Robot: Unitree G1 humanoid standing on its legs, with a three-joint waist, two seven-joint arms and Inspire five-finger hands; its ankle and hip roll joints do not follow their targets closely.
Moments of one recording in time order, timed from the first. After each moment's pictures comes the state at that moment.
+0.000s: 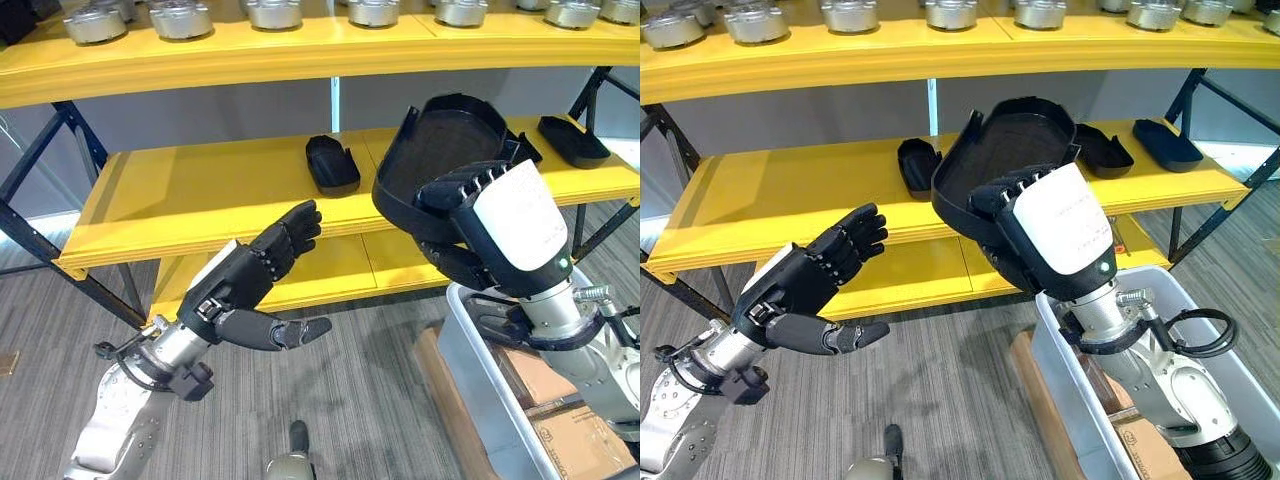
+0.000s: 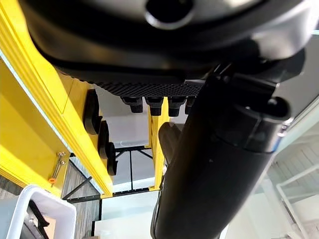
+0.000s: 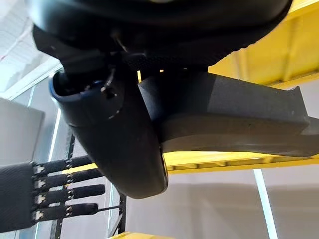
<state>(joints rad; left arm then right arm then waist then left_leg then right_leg) 0.15 0.70 0.01 -0.32 -0.70 -0.25 -0.49 -0.12 -0.86 0.14 -0.43 -0.63 -0.30 -0.37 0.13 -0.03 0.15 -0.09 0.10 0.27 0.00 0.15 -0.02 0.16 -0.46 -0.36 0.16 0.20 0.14</state>
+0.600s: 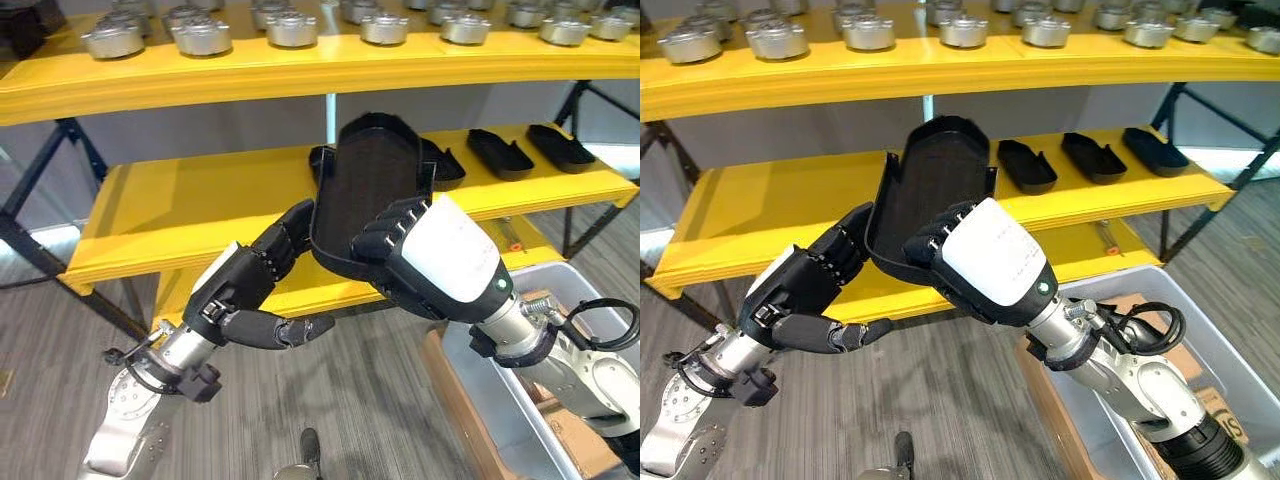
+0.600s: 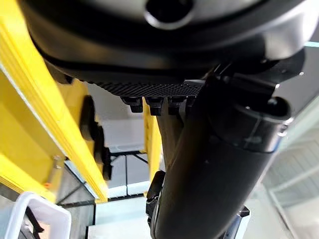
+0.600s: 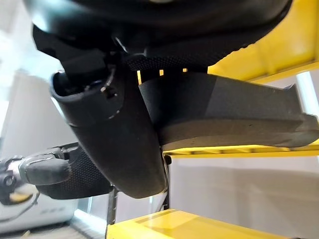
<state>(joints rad) 0.15 0.64 -0.01 -0.30 -0.67 -0.25 -0.48 -0.21 -0.88 0.28 -0.45 -0.71 -0.42 -0.28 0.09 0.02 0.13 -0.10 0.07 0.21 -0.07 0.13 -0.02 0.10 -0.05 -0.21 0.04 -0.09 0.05</state>
